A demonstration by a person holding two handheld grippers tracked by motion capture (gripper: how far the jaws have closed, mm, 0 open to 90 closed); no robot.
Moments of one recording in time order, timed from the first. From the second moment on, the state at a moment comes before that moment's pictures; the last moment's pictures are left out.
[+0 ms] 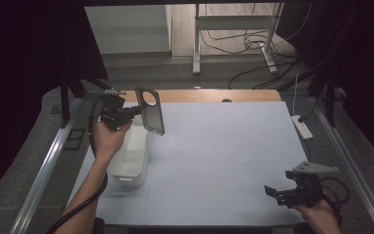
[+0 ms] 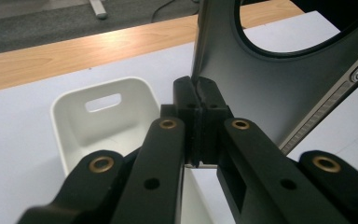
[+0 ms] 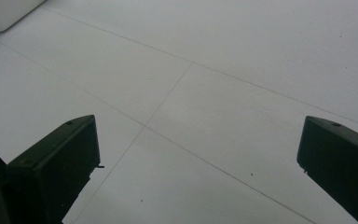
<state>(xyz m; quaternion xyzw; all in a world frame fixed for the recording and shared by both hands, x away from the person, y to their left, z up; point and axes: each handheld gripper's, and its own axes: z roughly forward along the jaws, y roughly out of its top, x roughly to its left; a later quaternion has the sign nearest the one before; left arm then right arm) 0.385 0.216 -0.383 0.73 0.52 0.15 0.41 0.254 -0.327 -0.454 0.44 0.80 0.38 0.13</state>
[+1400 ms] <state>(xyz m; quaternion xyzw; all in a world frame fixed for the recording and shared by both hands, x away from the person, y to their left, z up) 0.423 0.255 -0.397 0.70 0.58 0.19 0.36 0.256 -0.326 -0.455 0.44 0.81 0.38 0.11</state>
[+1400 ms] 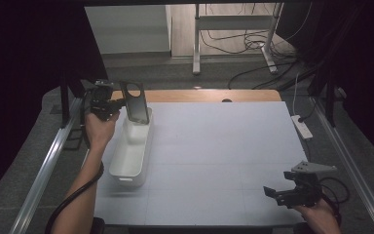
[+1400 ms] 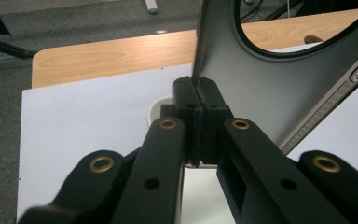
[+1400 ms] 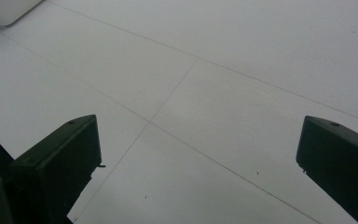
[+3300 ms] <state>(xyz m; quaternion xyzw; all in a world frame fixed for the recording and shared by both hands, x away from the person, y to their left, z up) 0.443 0.255 -0.450 0.69 0.61 0.18 0.34 0.257 -0.325 -0.455 0.43 0.81 0.37 0.11</state>
